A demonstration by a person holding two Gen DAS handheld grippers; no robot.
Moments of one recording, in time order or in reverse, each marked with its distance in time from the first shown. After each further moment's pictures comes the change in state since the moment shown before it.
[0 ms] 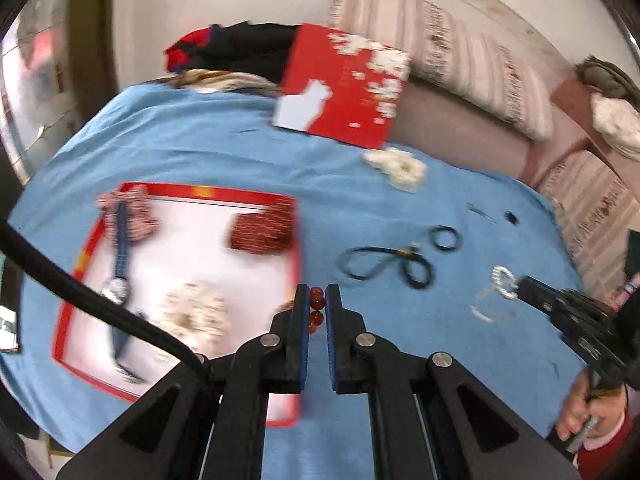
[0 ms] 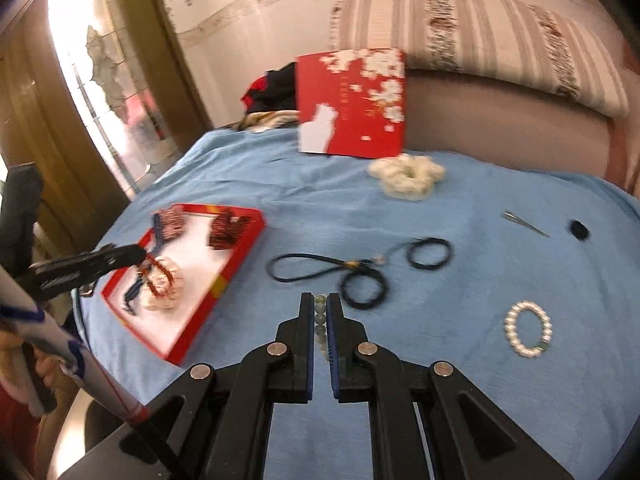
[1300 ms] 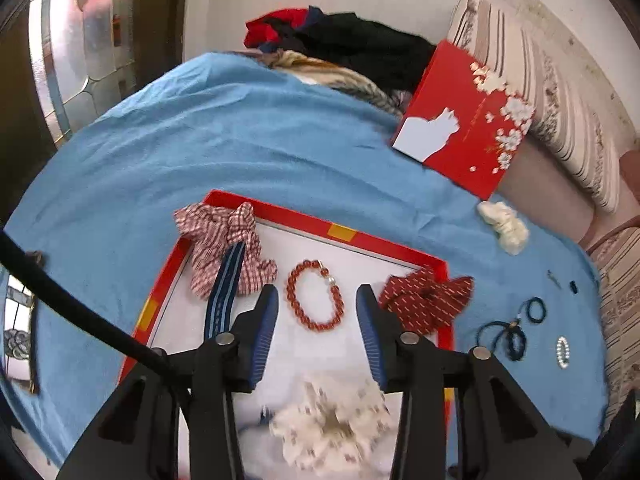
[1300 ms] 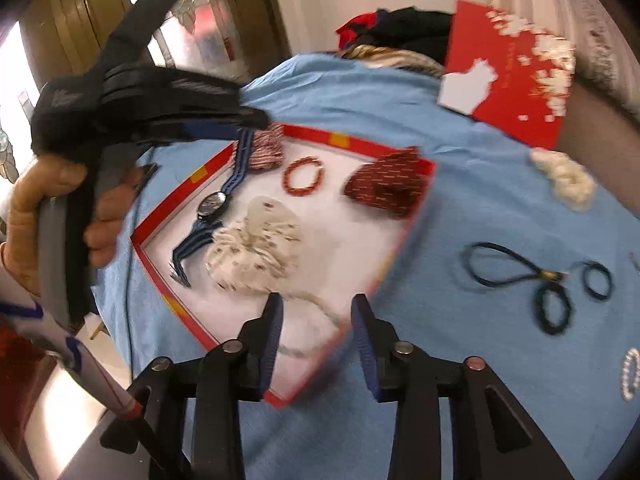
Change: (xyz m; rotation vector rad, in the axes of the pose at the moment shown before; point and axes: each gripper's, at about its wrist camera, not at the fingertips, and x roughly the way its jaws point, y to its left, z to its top) left arm 0.046 0.138 0.046 -0.185 -0.005 0.083; right arm 0.118 0.149 -0.021 -0.200 0.167 0.090
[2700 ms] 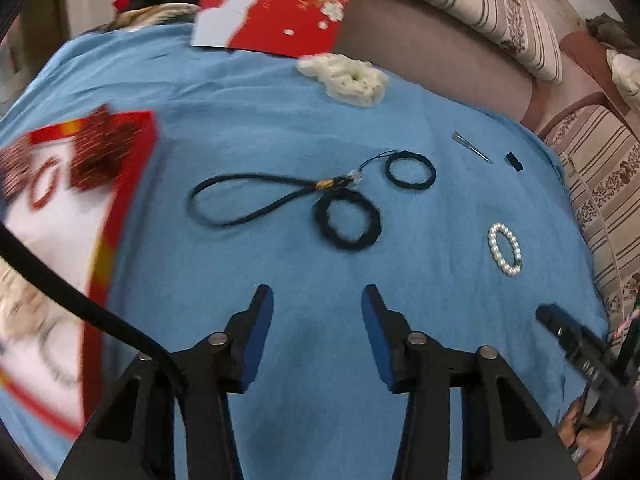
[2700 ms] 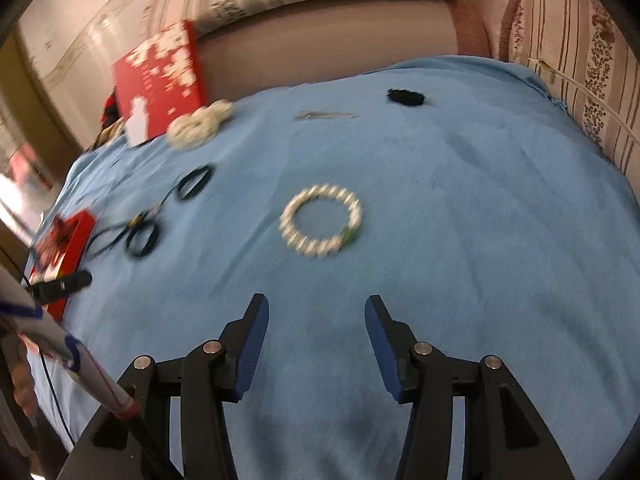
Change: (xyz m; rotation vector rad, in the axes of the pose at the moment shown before) left arm 0.068 -0.255 -0.125 0.217 0.199 -0.117; right arm -0.139 -0.302 -0.158 0.578 -0.086 -0.367
